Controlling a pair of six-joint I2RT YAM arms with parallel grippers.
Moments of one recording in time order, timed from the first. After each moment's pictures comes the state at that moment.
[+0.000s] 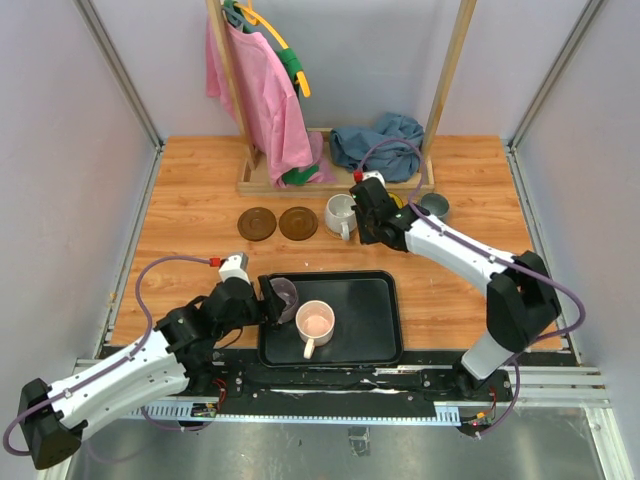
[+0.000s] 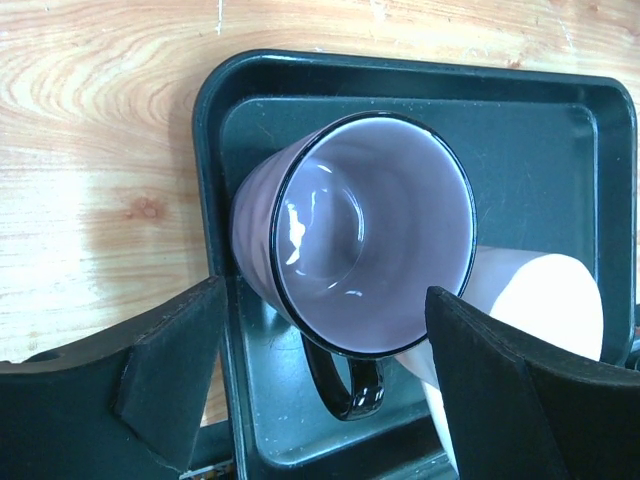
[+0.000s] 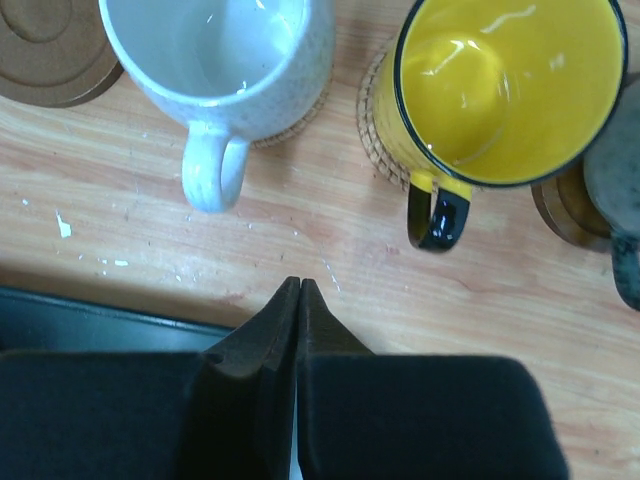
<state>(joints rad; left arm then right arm) -0.87 0.59 0.37 -0.48 -0.34 -0.86 0.68 1.58 1.20 -0.51 0.30 0.33</state>
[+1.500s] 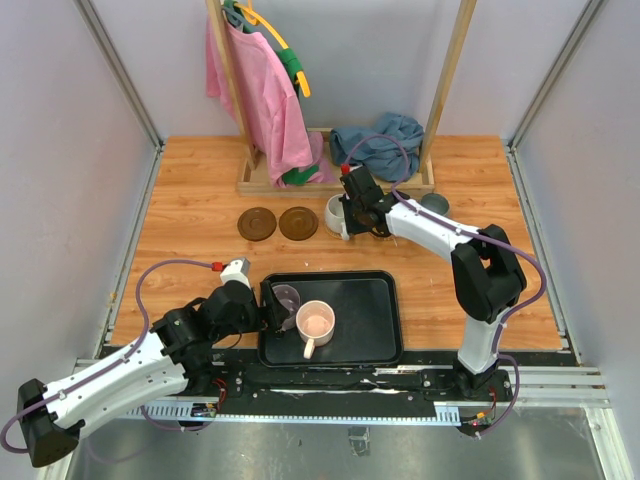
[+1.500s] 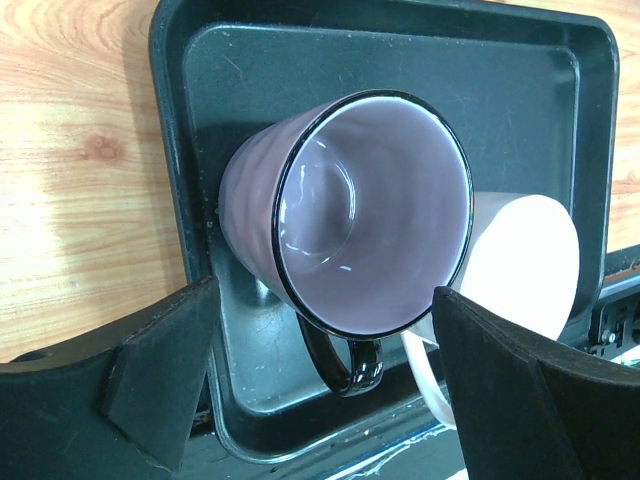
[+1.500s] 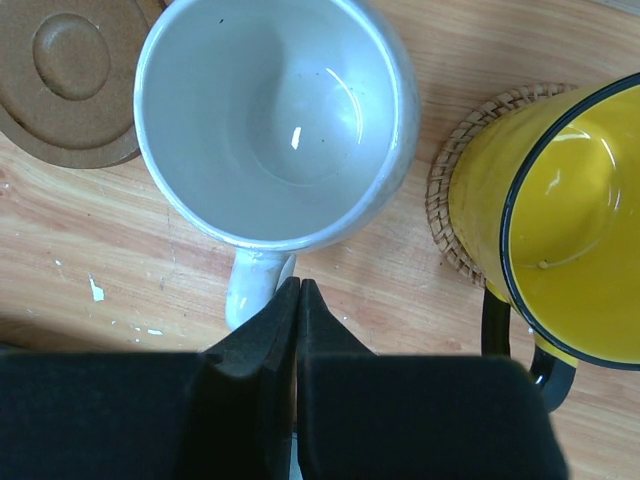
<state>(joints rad) -0.91 0.56 0.40 -0.57 -0.26 -0.94 0.62 1.85 1.37 -0.44 0.15 0.31</state>
